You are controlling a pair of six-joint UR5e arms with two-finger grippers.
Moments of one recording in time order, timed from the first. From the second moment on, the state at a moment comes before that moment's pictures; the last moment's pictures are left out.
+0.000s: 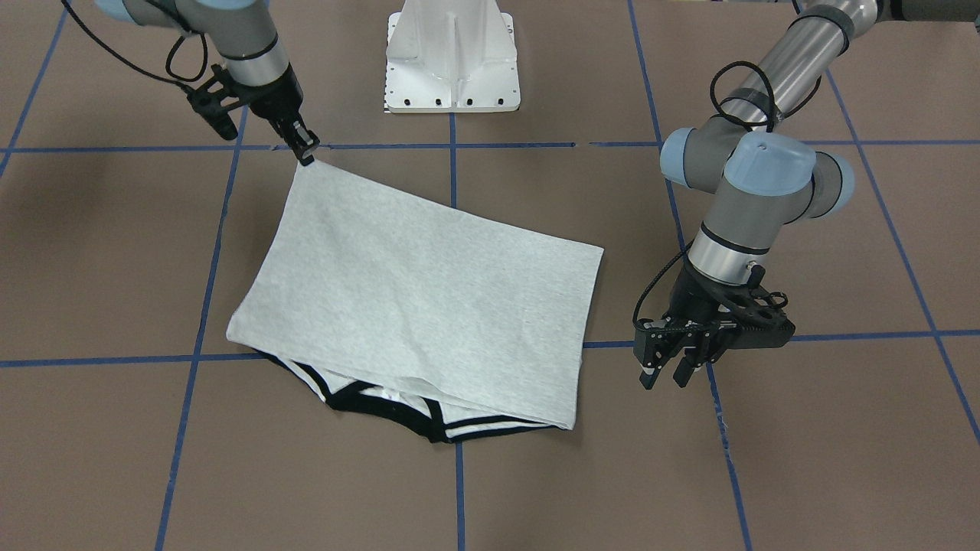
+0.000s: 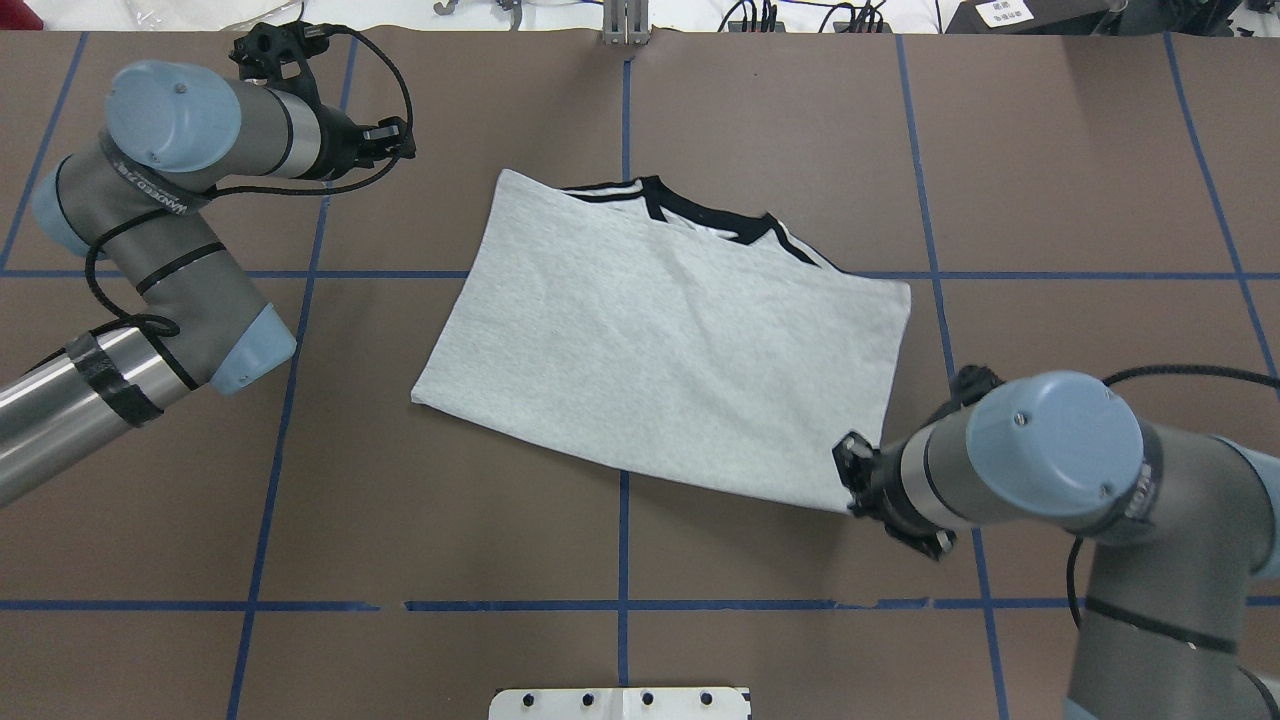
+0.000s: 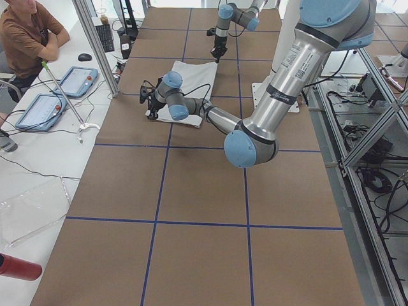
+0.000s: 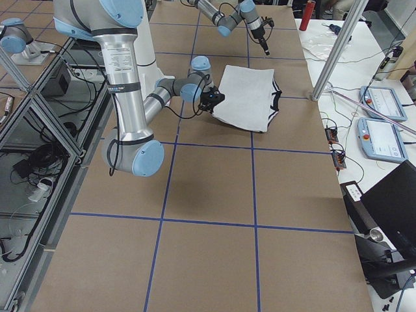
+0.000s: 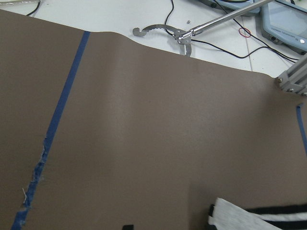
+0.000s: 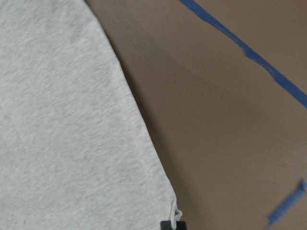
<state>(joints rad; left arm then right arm) -0.85 -2.09 -1.44 -2.29 -1.78 -1.24 0.35 -1.42 2.23 -1.59 1.84 2.16</state>
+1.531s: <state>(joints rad) -0.47 -1.80 -1.88 -2.28 -1.96 -1.84 0.57 -1.26 2.27 -1.72 1.95 2.16</state>
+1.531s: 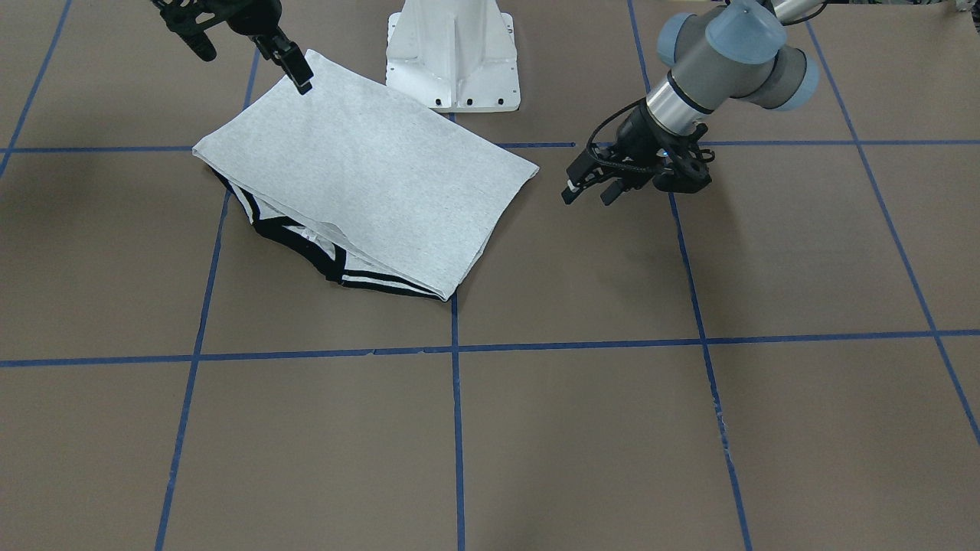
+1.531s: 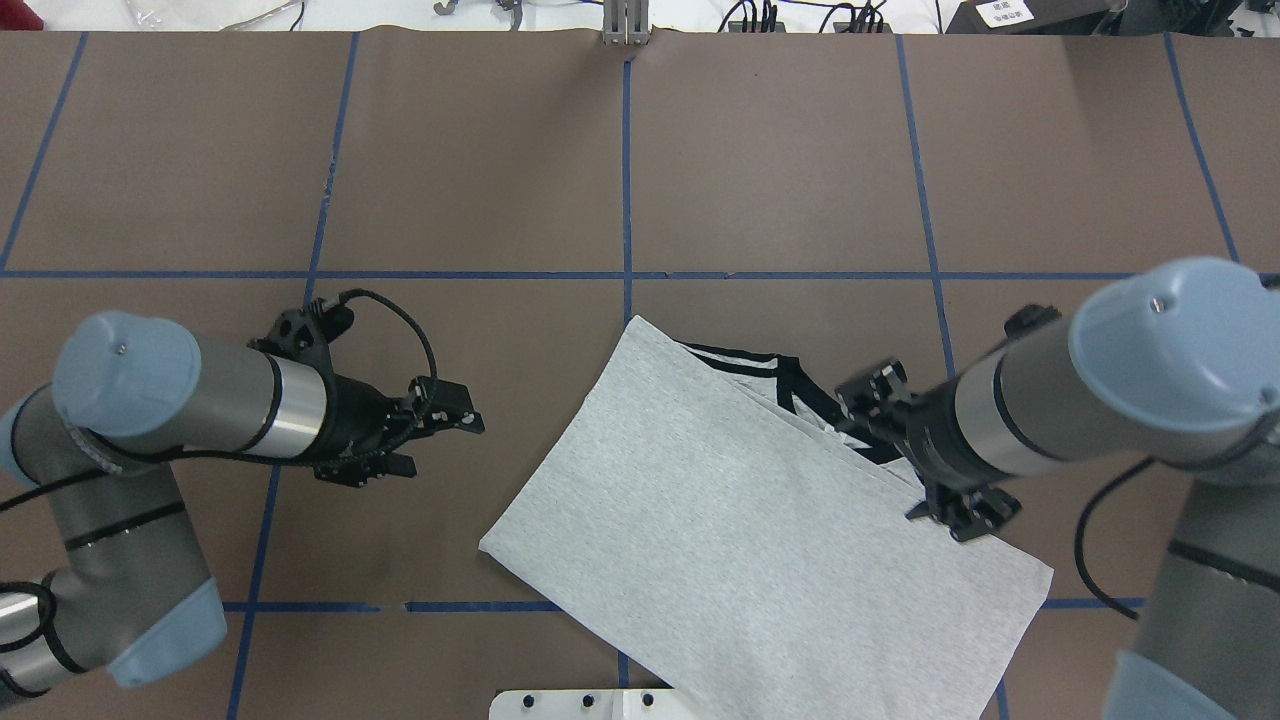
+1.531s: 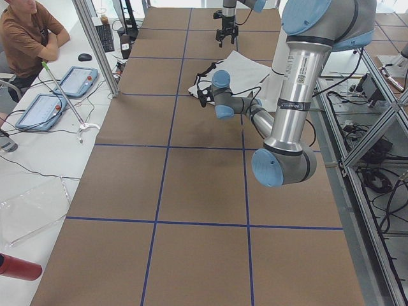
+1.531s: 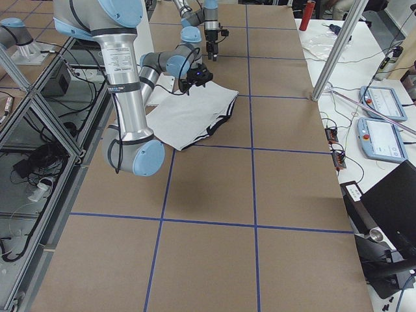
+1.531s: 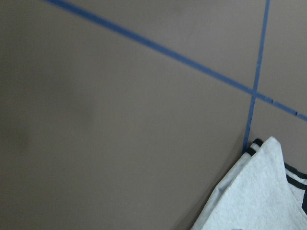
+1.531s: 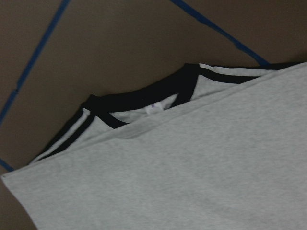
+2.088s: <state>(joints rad) -0.32 -1.88 -1.85 -2.12 -1.84 -1.95 0.75 -1.13 2.11 -1.71 1.91 1.99</state>
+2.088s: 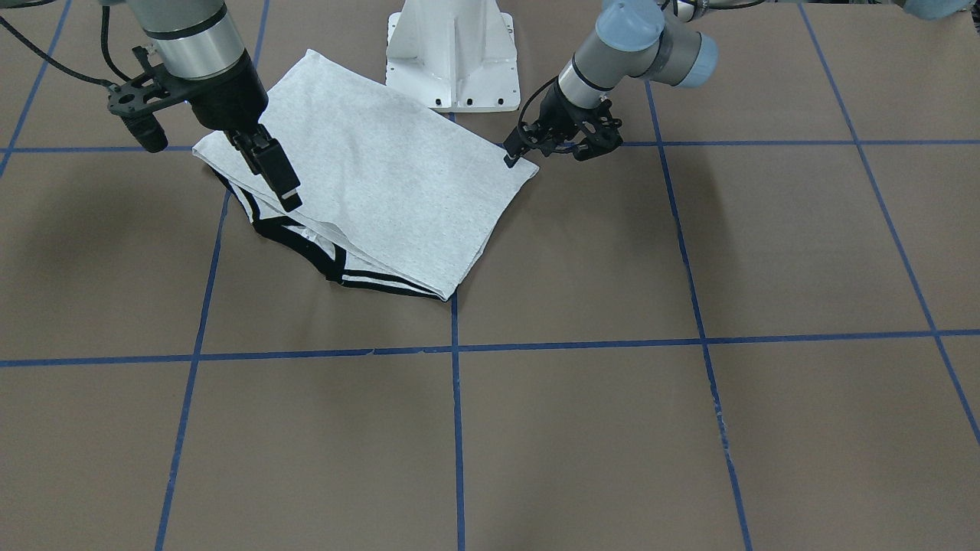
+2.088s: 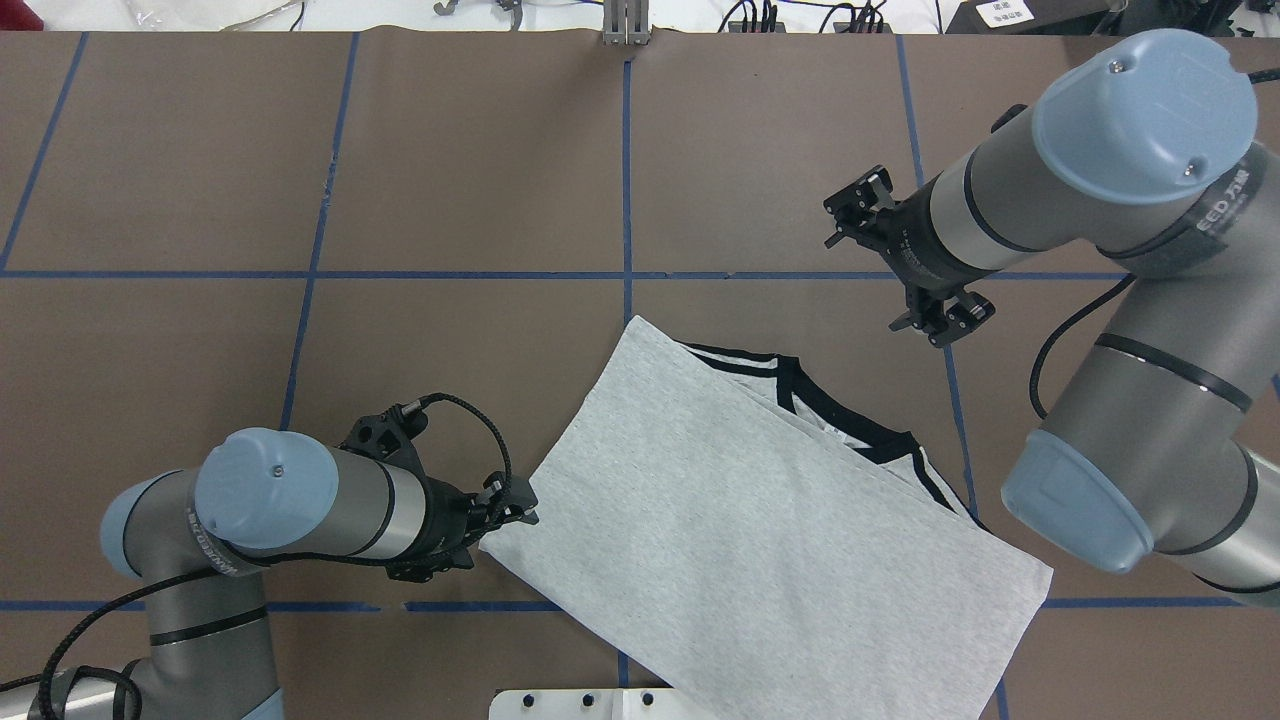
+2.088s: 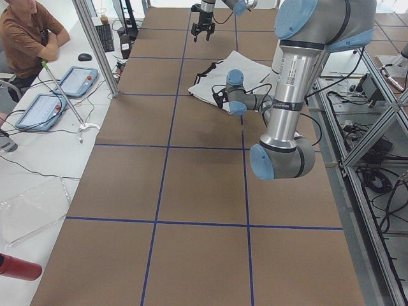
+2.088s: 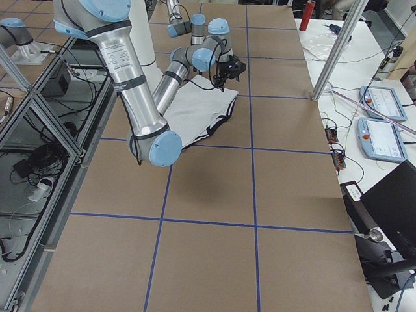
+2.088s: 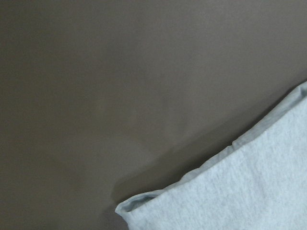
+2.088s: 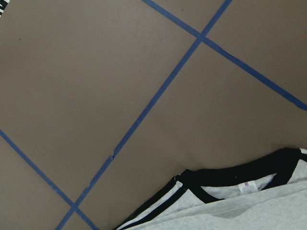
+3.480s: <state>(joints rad) -0.29 -1.89 -1.84 -2.03 -1.78 -1.95 0.76 -1.12 2.07 -1.70 1.90 1.97</state>
